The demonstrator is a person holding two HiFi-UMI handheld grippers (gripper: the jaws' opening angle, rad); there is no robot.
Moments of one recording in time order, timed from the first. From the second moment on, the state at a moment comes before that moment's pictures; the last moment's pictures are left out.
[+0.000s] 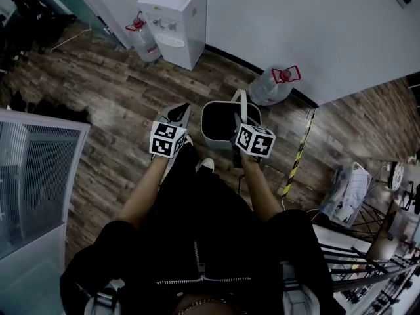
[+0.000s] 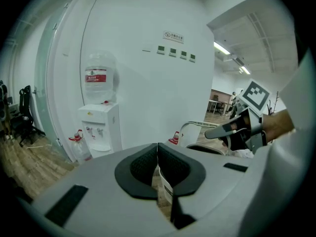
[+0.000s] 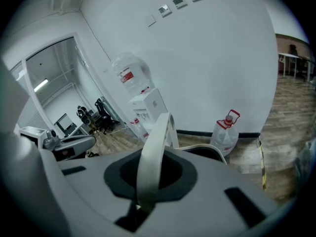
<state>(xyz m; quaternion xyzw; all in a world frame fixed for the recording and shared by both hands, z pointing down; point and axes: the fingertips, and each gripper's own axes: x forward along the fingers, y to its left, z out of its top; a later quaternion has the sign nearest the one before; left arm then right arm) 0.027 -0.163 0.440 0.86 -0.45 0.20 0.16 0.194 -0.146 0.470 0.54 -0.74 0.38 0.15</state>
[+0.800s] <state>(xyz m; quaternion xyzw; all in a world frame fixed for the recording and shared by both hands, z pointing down) 0.004 -0.279 0.458 0.87 -0.41 0.19 0.18 0.172 -0.245 0.480 0.58 -0.70 0.39 0.16</state>
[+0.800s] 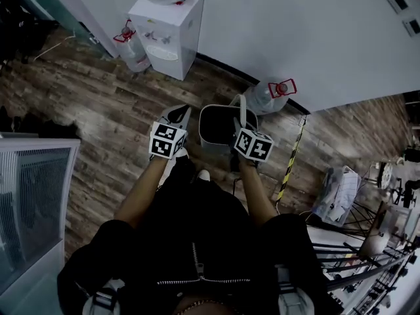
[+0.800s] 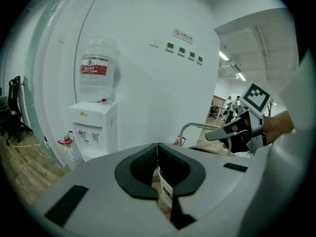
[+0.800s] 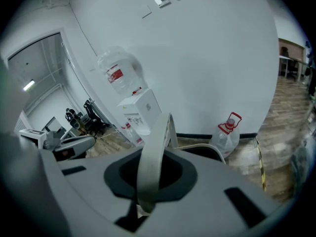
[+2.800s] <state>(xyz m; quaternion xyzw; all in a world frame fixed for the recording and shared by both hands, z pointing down) -0.006 -0.502 0.563 0.86 -0.38 0.25 0.23 0.139 -0.460 0.634 0.53 -0.66 0.49 0.22</state>
